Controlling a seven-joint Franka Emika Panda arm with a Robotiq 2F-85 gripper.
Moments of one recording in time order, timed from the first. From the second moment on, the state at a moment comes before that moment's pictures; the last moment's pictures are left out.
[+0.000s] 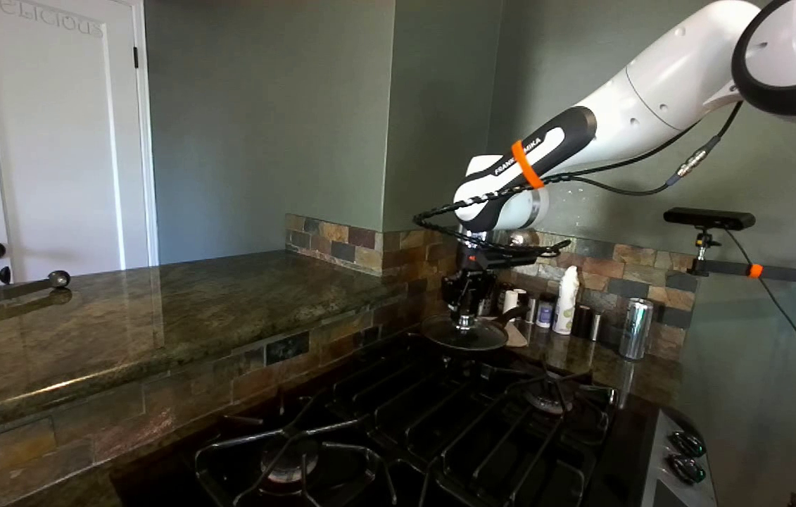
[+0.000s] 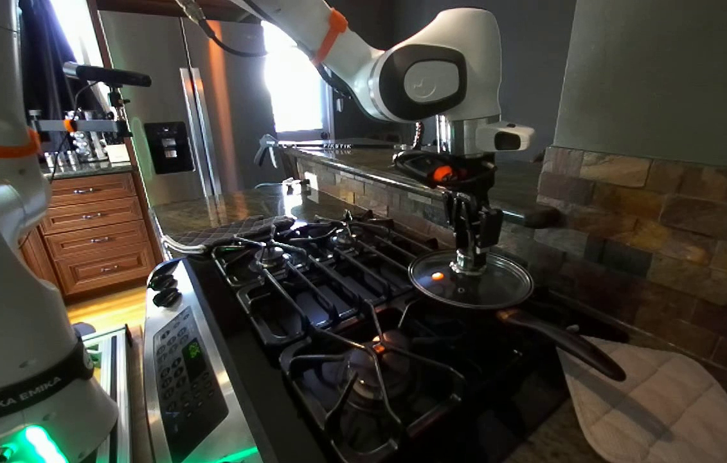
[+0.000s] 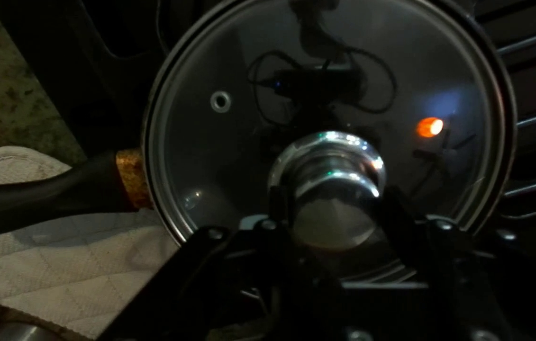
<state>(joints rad) -0.19 0.22 -0.16 -1.97 0.00 2.32 -0.01</state>
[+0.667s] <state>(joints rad) -0.19 0.23 -0.16 -1.96 0.00 2.32 -0.01</state>
